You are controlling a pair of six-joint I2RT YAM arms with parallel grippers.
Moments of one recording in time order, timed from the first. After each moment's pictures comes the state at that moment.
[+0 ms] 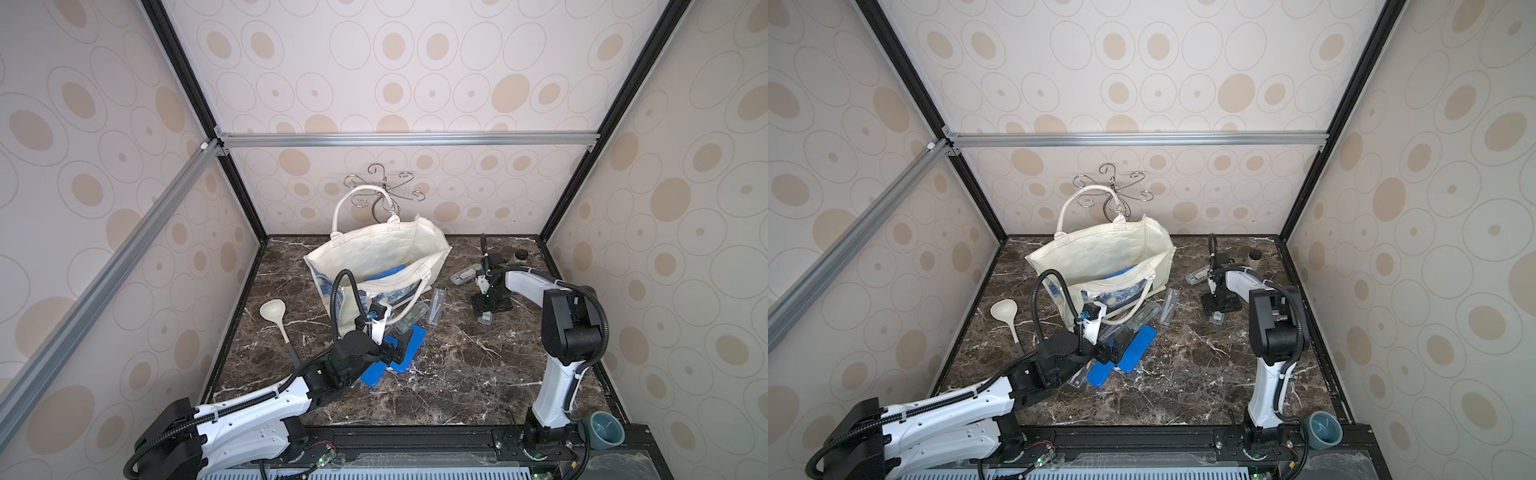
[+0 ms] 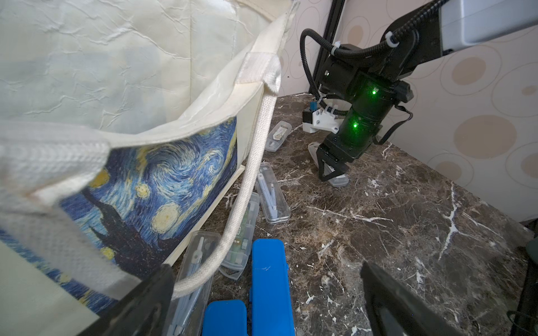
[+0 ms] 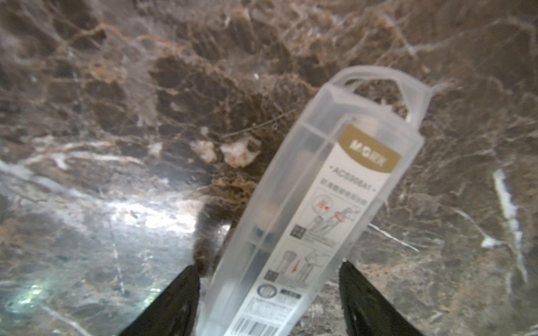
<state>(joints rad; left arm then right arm) -0.95 1.00 0.48 0.25 -0.31 -0.23 0.13 1.96 1.34 -0.80 0.06 -0.04</state>
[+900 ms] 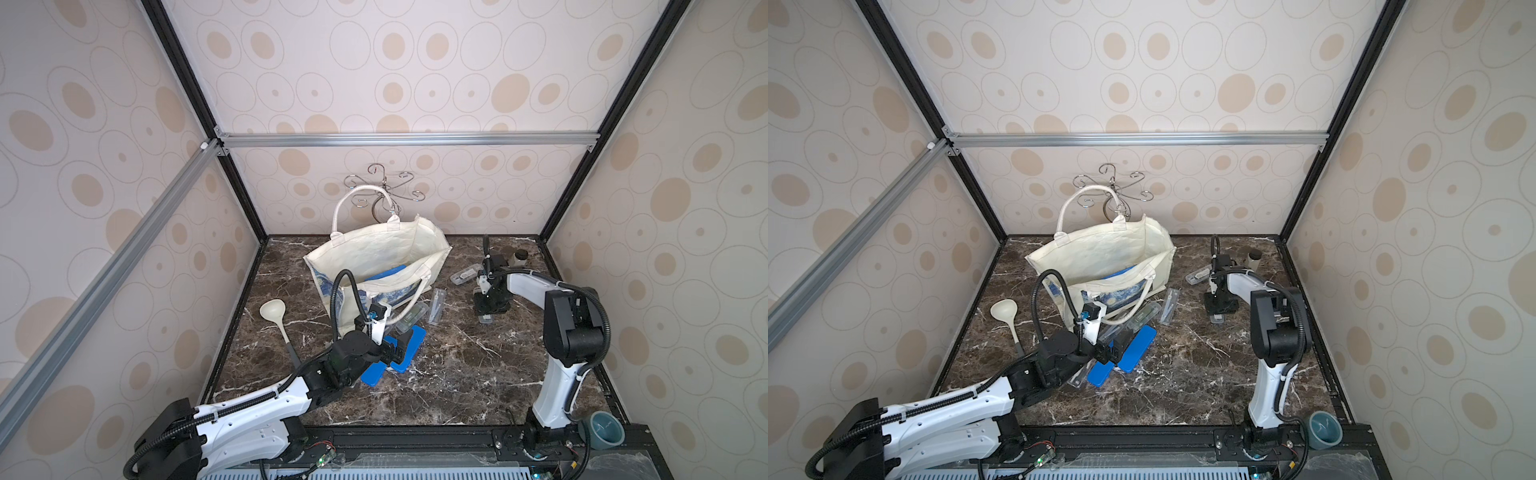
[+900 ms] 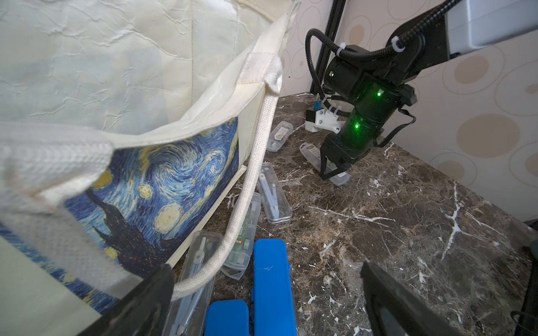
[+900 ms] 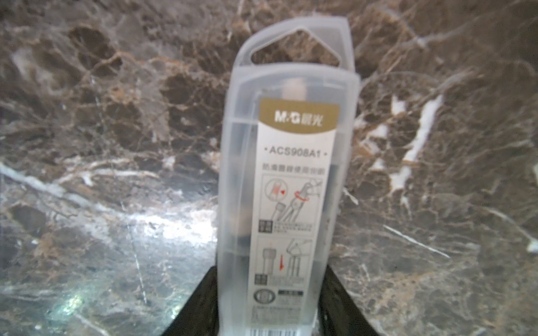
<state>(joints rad) -0.95 1.00 0.48 0.25 -0.31 -0.22 0.12 1.93 1.29 -0.74 -0.02 0.03</state>
